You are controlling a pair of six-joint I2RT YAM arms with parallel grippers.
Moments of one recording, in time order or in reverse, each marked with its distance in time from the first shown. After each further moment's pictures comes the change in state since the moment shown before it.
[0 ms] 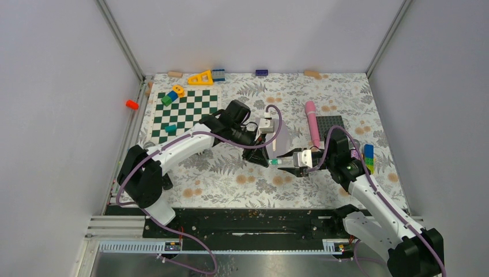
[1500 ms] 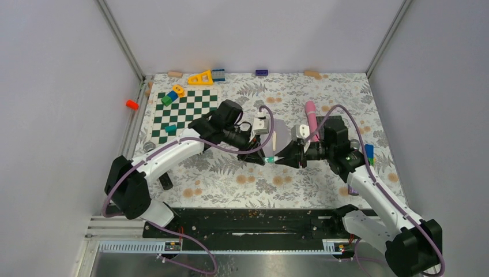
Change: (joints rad) left arm 0.005 -0.114 -0.047 0.010 -0.075 0.002; right arm -0.002 0.078 0.104 0.029 -0.013 0.479
